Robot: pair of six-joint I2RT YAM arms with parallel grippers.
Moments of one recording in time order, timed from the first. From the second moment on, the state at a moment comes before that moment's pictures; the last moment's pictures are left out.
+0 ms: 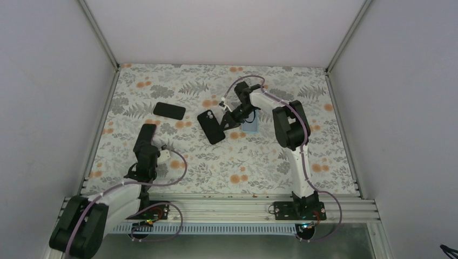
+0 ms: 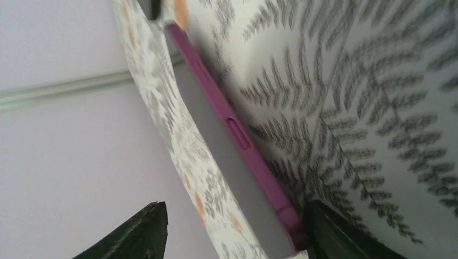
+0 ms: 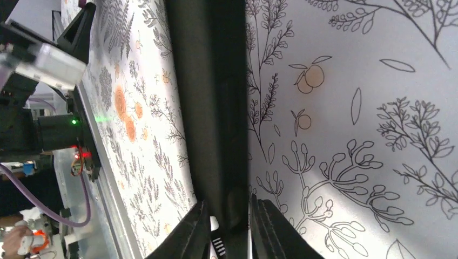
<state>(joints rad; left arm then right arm) -0.28 0.98 0.01 0.33 -0.61 1.24 0.46 2.31 1.78 -0.99 -0.85 -0.22</state>
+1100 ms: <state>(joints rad) -0.24 0.98 0.77 -0.39 -0.11 0.94 0.43 1.84 1.82 -0.85 -0.24 -0.30</state>
